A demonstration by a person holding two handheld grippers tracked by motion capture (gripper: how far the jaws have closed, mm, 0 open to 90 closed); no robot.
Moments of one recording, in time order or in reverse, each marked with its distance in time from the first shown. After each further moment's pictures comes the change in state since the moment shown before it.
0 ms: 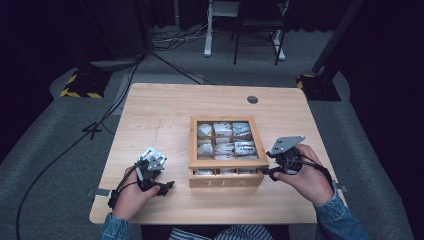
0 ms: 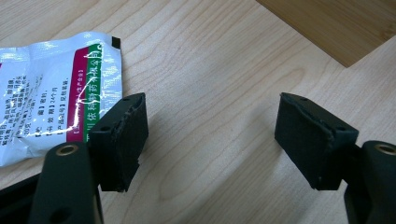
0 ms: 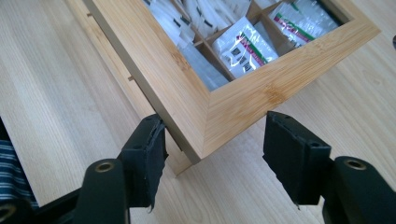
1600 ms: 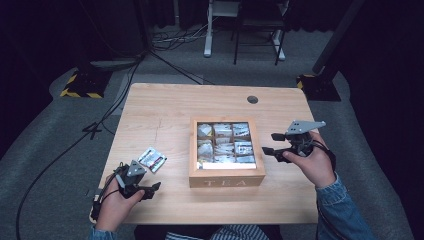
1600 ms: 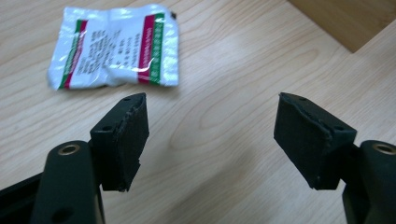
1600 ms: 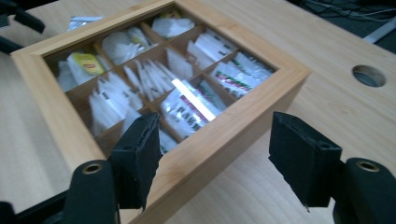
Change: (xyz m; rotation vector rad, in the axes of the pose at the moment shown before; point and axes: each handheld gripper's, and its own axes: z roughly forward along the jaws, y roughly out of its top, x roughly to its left) left arm 0.011 -0.032 -0.039 -0.061 0.068 -0.109; right arm -0.055 -0.011 0.002 -0.263 0.026 0.161
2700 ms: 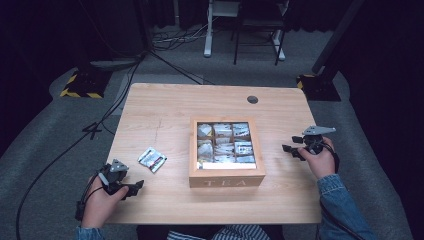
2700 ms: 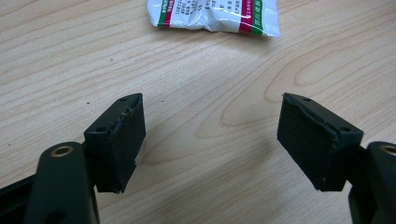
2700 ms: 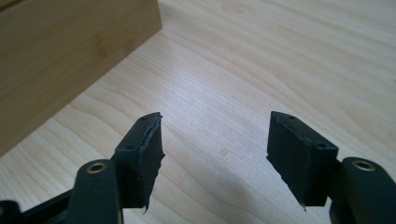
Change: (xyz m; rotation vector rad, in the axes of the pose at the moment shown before) left arm 0.041 -0.020 -0.007 0.043 0.071 -0.105; right arm -0.098 -0.100 0.029 0.049 -0.174 0.165
